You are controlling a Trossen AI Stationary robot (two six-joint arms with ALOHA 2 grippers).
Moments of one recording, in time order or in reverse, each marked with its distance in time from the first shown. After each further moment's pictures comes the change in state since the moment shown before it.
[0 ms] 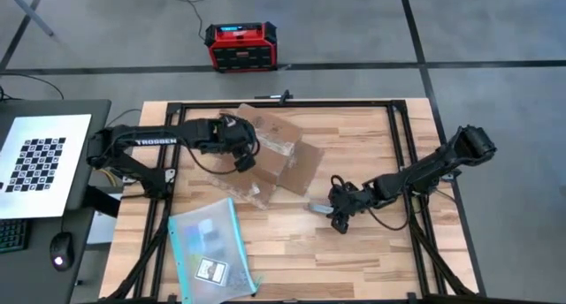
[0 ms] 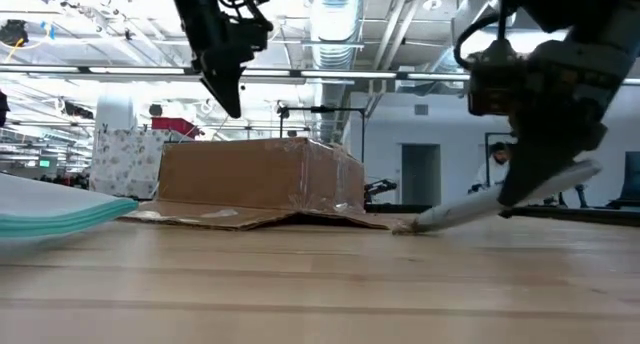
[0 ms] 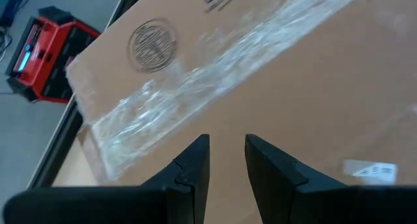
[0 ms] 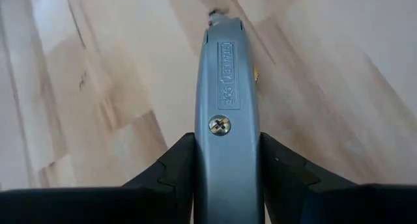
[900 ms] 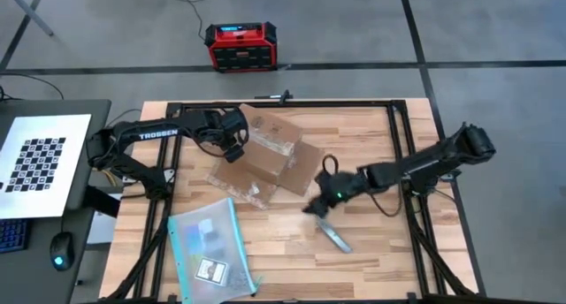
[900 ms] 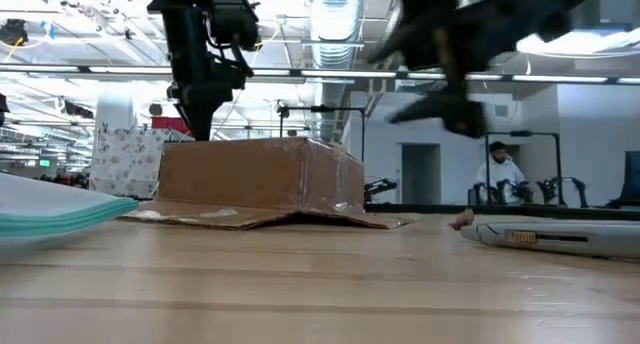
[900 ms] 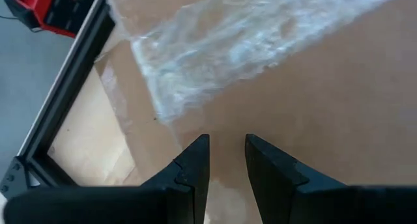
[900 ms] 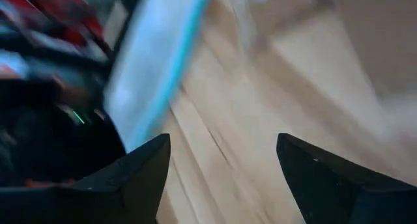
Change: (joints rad) left arm 0.206 -0.003 -0.108 -0.049 0.047 0.015; right arm -0.166 0.005 0.146 0.228 -0.169 0.258
